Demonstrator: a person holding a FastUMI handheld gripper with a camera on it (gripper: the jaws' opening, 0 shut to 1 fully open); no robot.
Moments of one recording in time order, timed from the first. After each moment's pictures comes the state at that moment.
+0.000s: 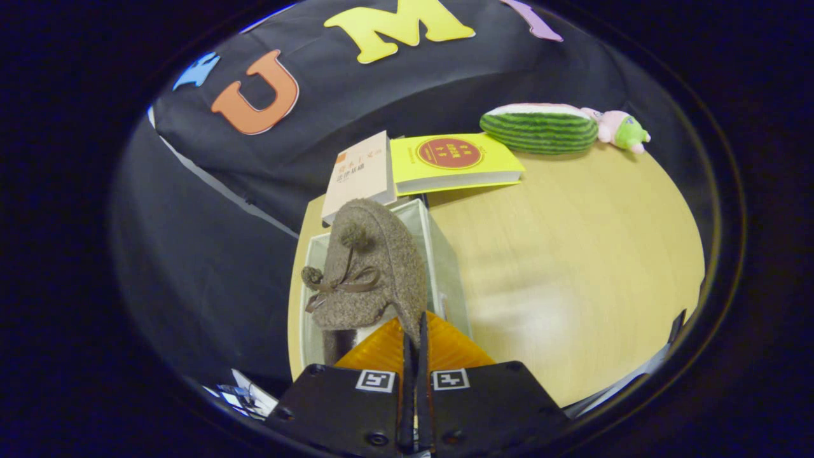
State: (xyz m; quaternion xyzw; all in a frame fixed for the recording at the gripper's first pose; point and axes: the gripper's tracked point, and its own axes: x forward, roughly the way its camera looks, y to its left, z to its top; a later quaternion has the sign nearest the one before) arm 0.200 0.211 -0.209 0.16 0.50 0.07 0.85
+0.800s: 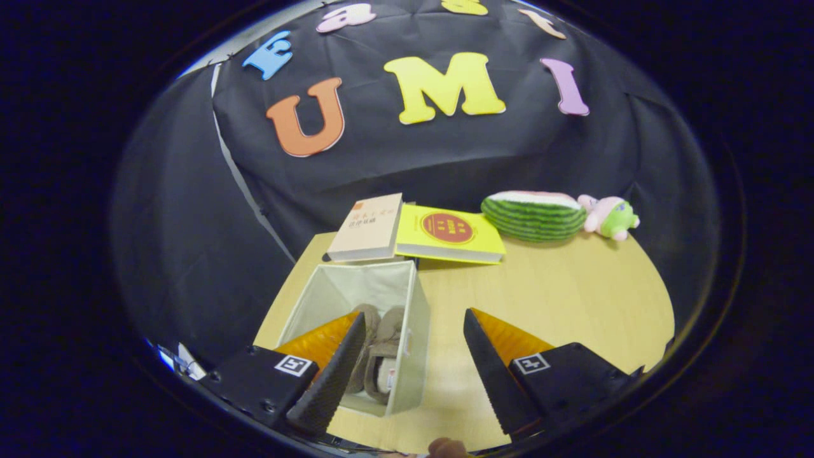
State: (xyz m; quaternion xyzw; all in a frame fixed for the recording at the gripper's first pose) arm 0.198 0.158 -0.133 0.06 0.31 0.10 0.94
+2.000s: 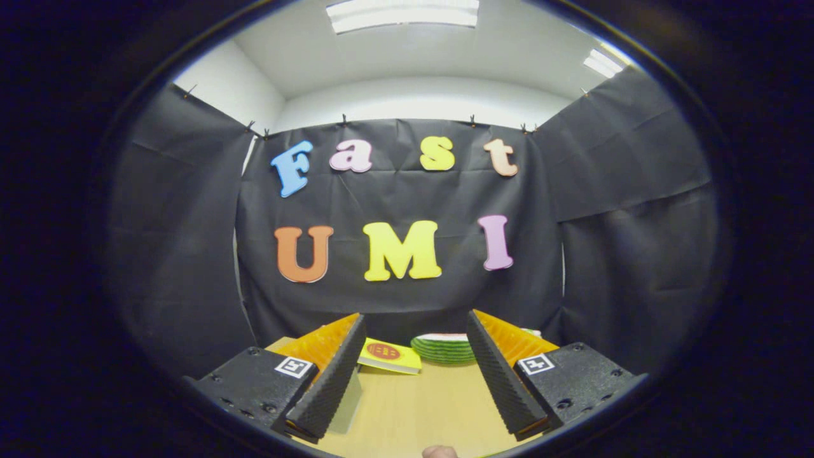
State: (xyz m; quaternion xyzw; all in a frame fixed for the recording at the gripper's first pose) arm 0.042 0.018 0.032 0.00 -0.04 0.00 1.00
